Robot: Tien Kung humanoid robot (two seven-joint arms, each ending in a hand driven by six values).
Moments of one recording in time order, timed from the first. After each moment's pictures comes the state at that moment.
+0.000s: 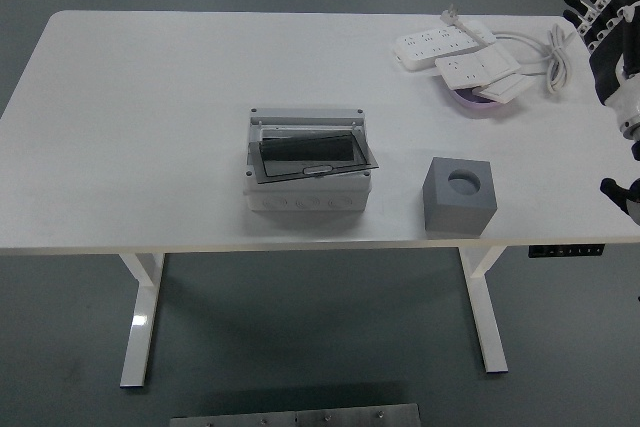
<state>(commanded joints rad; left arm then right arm) -0.06 0.40 -0.58 -0.42 0.16 0.16 0.26 0.35 -0.32 1.58 1.27 -0.99 0.06 0.12</state>
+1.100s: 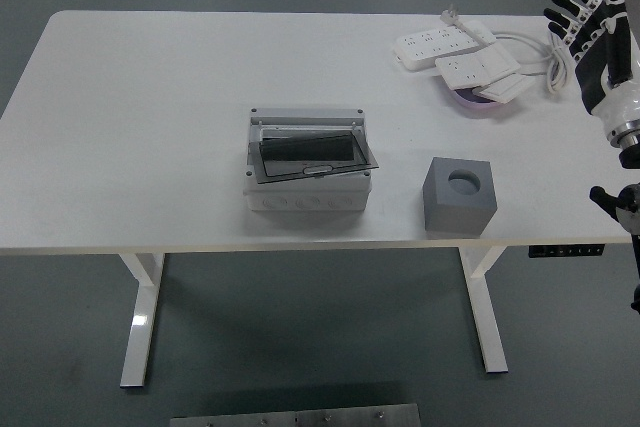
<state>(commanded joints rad) 0.00 0.40 -0.56 -0.43 0.14 0.16 0.25 0.34 -0.31 1.56 1.27 -1.00 0.06 0.12</state>
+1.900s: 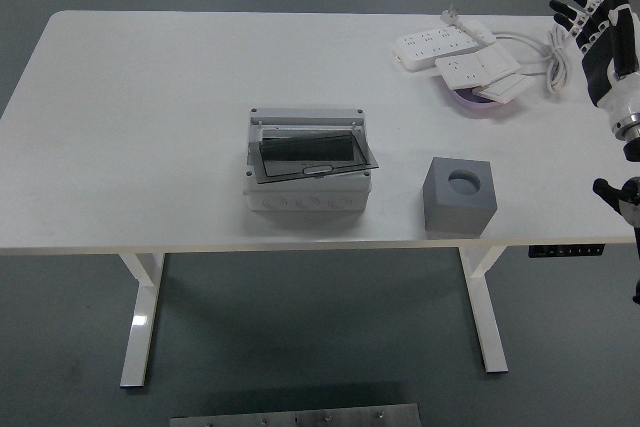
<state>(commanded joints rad) 0.00 0.39 -0.53 -0.43 0.09 0.17 0.23 0.36 -0.31 1.56 1.26 -1.00 0.05 0.12</state>
